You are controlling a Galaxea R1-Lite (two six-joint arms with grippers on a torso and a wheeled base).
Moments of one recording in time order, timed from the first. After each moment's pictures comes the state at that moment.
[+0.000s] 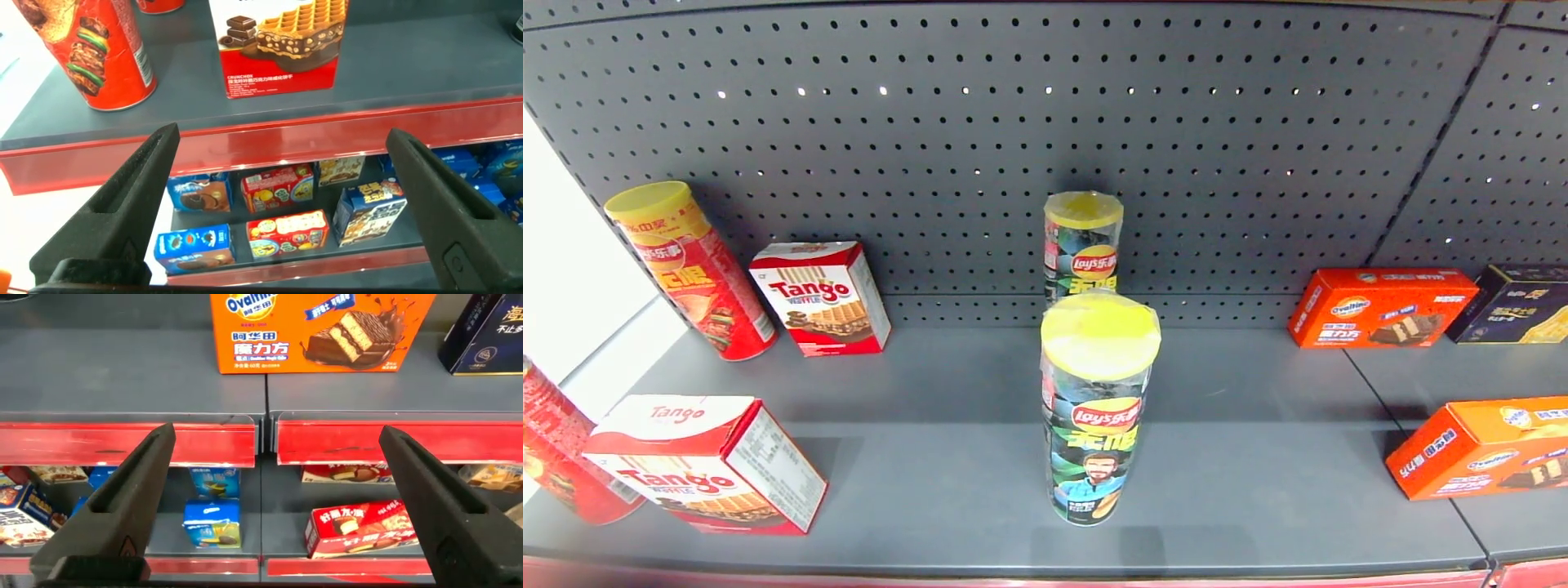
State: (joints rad) left arm 0.00 0.01 0.00 0.00 -0.09 0.05; right arm -0.01 0.01 0.00 0.00 0.00 -0.01
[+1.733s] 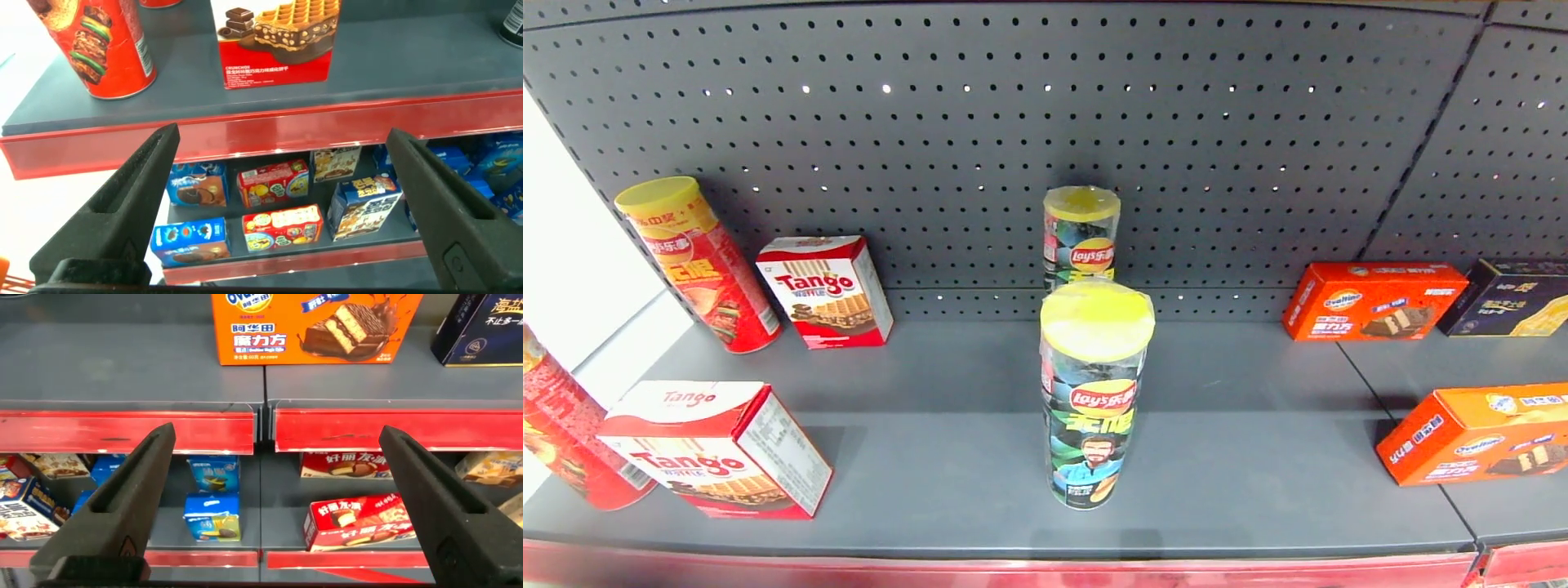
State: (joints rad) left arm 0.00 0.01 0.00 0.00 -0.10 0.03; right arm -0.01 0.01 0.00 0.00 0.00 -0.01
